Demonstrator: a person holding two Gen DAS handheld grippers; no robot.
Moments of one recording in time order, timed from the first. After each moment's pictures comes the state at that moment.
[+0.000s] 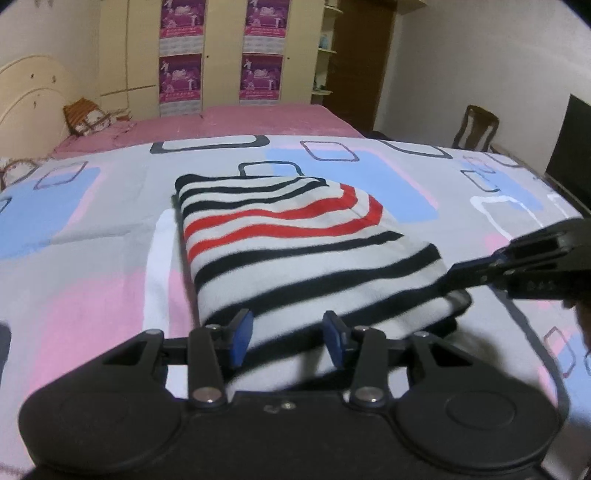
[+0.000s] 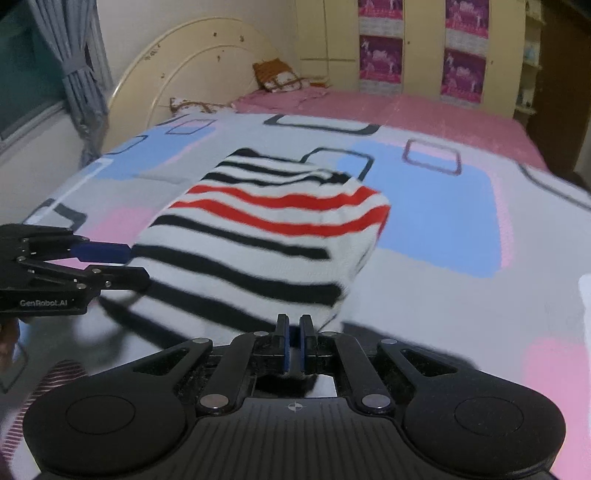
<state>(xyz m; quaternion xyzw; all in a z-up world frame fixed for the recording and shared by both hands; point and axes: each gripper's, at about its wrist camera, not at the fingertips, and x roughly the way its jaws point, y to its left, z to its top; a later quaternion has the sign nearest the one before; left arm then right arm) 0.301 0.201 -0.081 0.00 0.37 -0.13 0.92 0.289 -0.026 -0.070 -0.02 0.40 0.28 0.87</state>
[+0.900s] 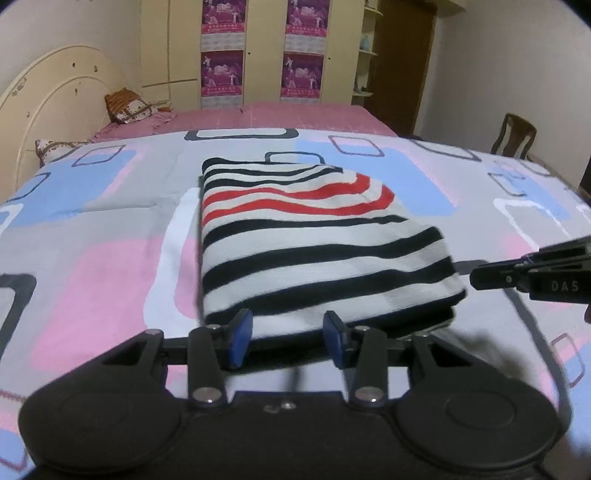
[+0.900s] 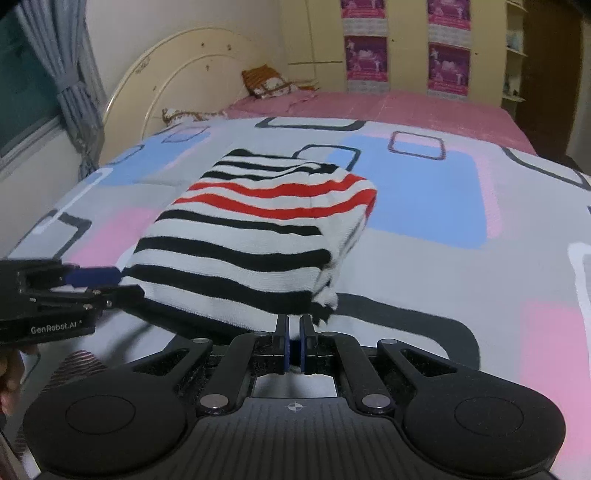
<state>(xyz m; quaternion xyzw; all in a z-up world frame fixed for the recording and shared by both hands) 0.264 0.173 -0.082 -0.01 0.37 -0.05 0.93 0.257 -0.052 -0.065 0.01 0.39 0.27 0.88</state>
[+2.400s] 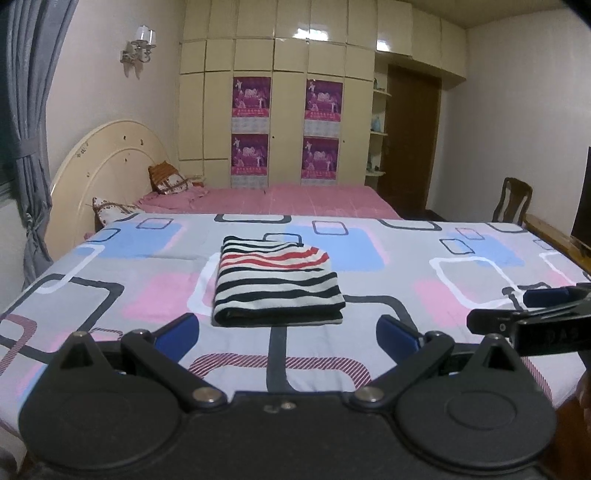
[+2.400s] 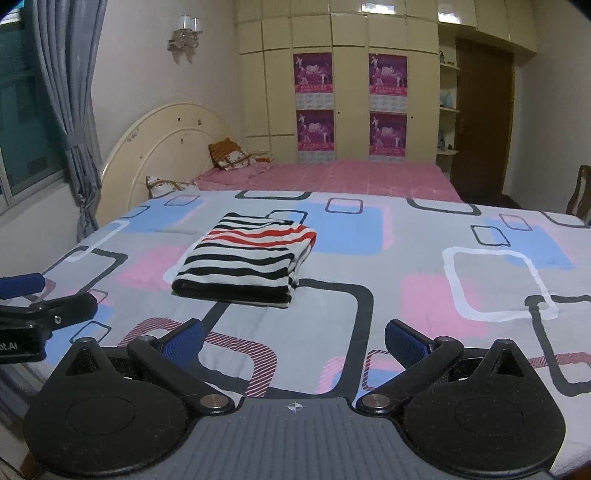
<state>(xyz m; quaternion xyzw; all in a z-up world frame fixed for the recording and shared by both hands) 0.028 0.103 0.038 -0.01 0.24 0.00 0.97 0.012 -0.133 0.043 0.02 0.28 0.19 0.94</state>
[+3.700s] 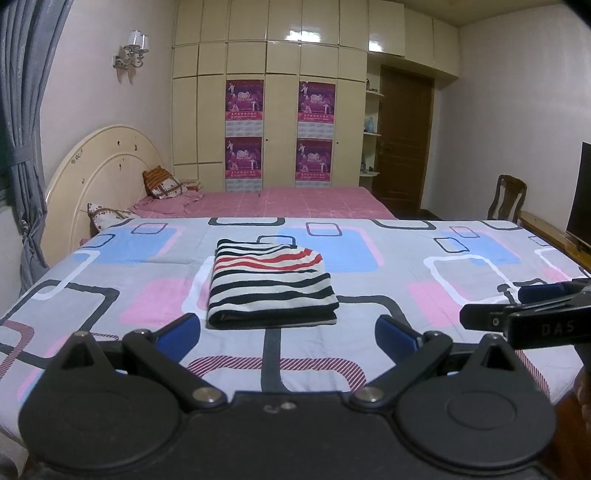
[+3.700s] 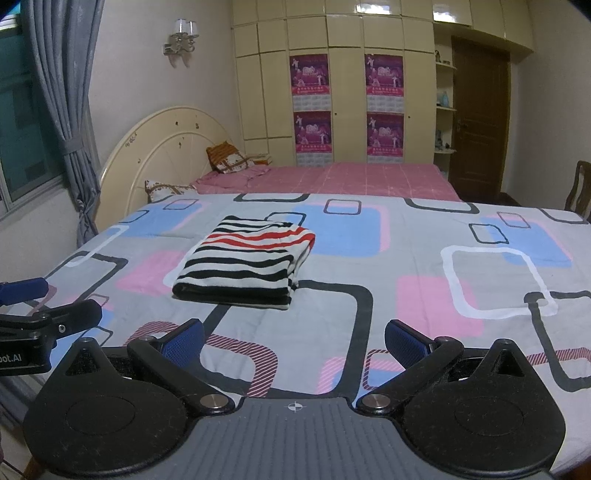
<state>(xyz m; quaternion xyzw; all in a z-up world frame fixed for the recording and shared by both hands) 0.024 0.095 0.039 0.00 0.24 -0.01 0.97 0.006 -0.140 0.044 0.03 0.28 0.19 0.94</state>
